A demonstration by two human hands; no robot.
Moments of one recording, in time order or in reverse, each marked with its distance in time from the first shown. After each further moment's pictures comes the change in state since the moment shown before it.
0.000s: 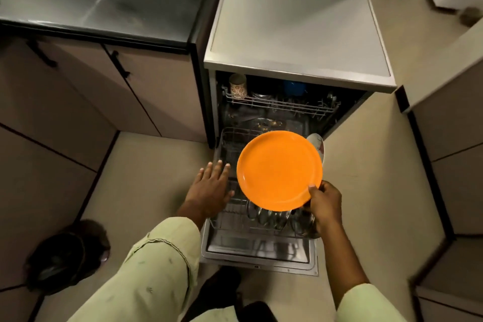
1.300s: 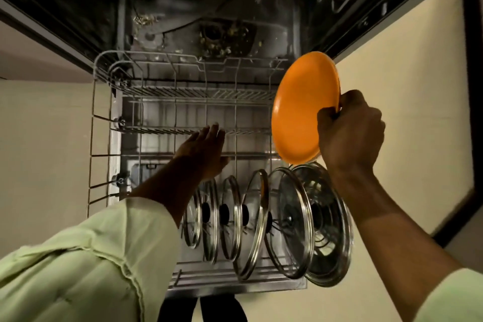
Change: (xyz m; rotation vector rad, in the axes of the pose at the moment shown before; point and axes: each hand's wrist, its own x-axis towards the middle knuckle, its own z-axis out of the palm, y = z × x) left_hand 0.425 0.083 0.249 0.115 -0.363 0.124; right_hand 0.410 0.124 0.060 -0.842 0.250 -0.290
